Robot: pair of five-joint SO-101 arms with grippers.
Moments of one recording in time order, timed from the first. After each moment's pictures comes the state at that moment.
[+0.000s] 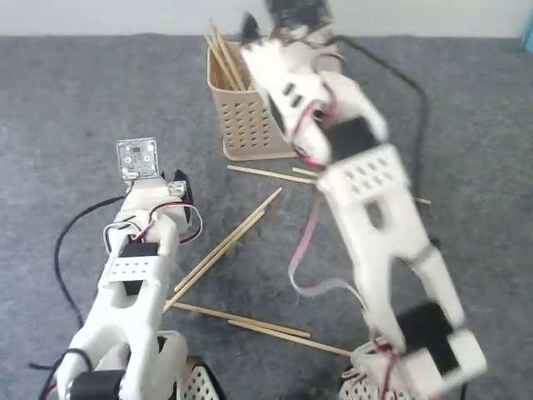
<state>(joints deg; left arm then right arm) -9.8 -29.5 74.1 5.1 7.2 -28.0 -10.5 -10.4 47.6 7.8</state>
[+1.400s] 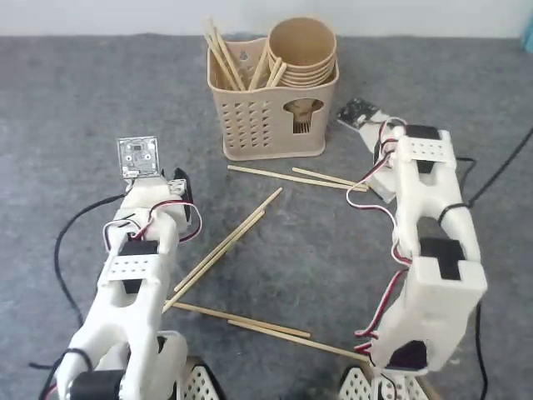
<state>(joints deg) -9.7 -29.5 73.1 6.0 6.7 1.3 22.4 2.3 62.9 49.4</state>
